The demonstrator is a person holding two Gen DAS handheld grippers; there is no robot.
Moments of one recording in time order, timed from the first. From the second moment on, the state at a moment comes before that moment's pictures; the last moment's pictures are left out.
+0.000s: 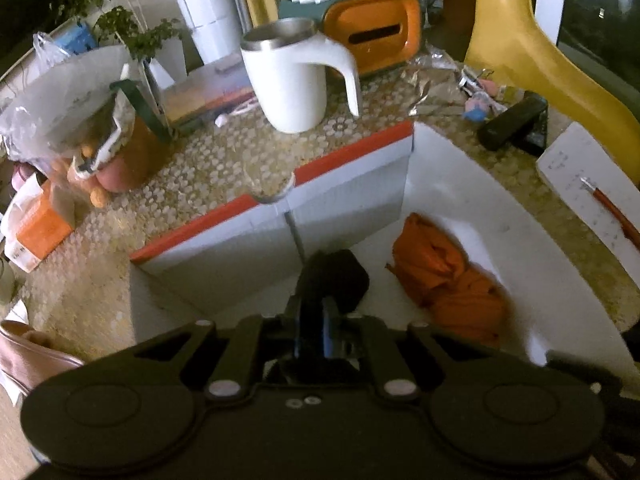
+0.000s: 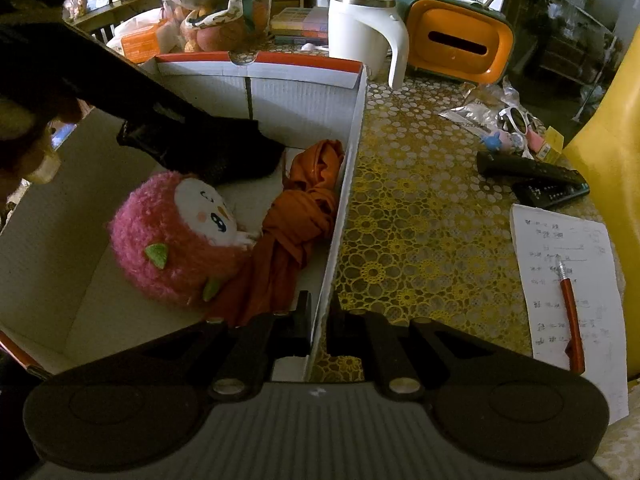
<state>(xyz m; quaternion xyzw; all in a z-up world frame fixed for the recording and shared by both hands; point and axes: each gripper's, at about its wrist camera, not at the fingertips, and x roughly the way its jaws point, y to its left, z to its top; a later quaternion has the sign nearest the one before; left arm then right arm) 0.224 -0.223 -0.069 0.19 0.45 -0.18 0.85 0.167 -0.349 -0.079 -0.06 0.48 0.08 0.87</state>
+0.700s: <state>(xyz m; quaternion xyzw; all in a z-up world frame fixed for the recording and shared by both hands) 0.210 -0.193 -0.043 0.13 0.45 -0.20 0.86 0.168 -0.345 -0.080 -0.07 0.48 0.07 0.87</state>
